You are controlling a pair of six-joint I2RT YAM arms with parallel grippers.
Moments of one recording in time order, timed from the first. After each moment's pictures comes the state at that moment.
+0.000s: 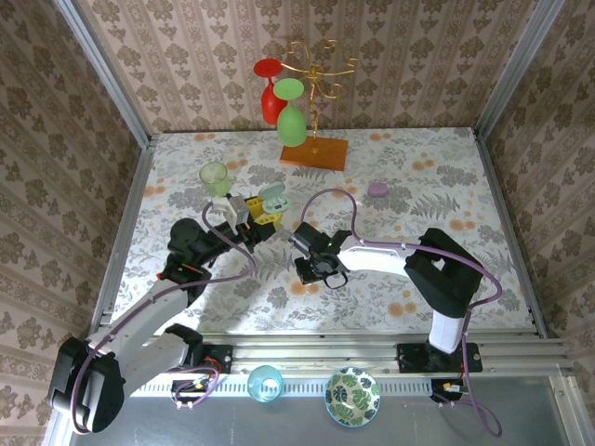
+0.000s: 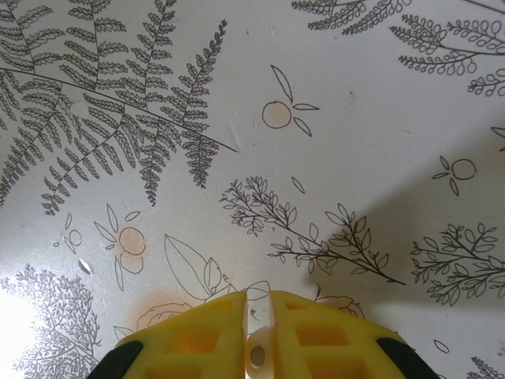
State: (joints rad) left arm -0.50 0.94 0.46 0.65 0.63 -0.10; right arm 0.89 1.81 1.08 -0.46 -0.02 0.60
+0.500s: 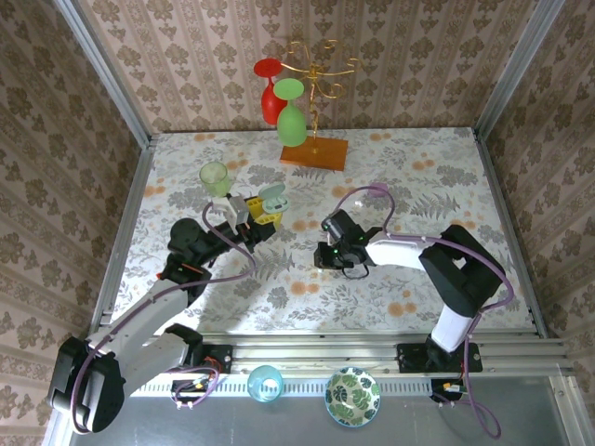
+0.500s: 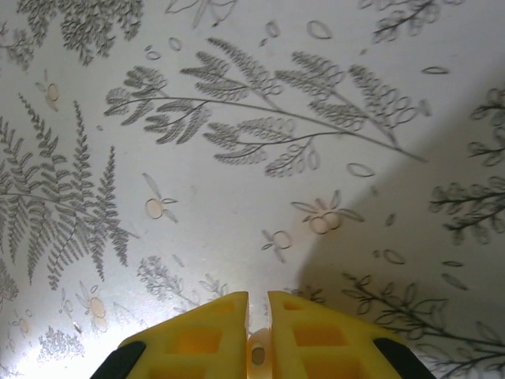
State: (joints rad) left arm -0.50 0.95 0.46 0.66 0.63 -0.10; right arm 0.67 1.73 0.86 -0.16 -0.22 0.69
